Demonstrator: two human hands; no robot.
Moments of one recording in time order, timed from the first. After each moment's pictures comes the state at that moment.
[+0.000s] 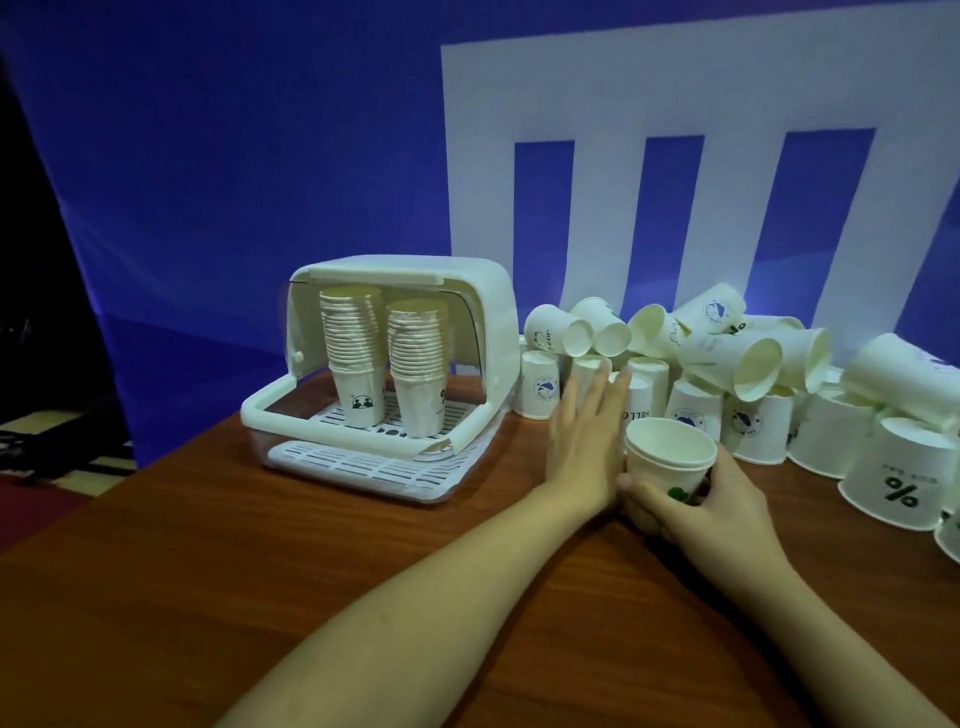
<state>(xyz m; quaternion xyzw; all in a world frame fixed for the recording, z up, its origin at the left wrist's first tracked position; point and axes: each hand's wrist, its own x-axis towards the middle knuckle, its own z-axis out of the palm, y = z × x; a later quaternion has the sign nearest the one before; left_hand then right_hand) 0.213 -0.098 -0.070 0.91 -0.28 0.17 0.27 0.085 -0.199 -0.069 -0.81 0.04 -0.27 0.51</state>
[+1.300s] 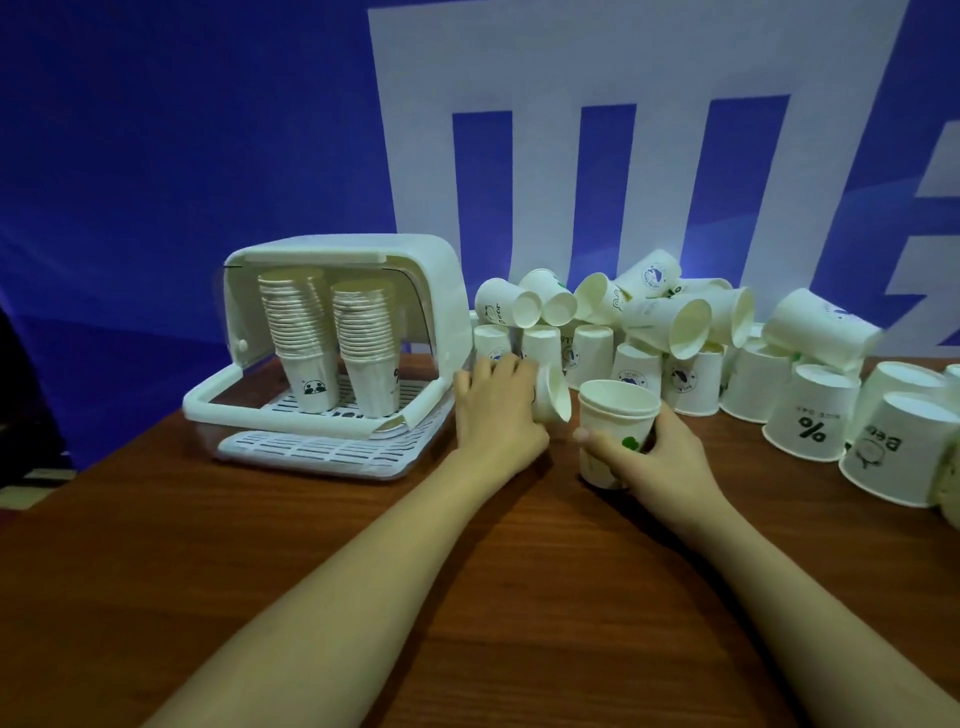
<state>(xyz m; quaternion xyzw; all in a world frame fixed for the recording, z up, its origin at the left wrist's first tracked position) 0.195 -0.056 -0.047 0.93 -0.24 0.23 0.14 0.085 -0.208 -0.069 -0.79 0.05 -0.25 0.55</state>
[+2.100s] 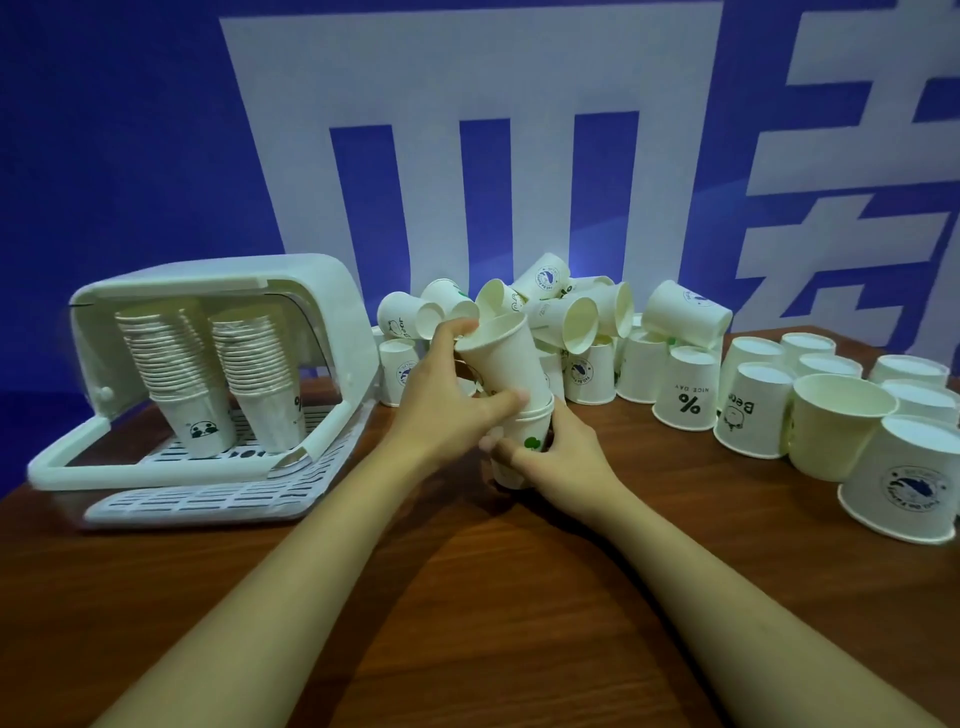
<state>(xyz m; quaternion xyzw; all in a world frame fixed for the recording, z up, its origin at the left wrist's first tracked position) 0.169 -0.069 -0.016 0.79 -0.33 0.09 0.51 0.084 -0.208 -0.070 -0.80 0.06 -0.24 0.55</state>
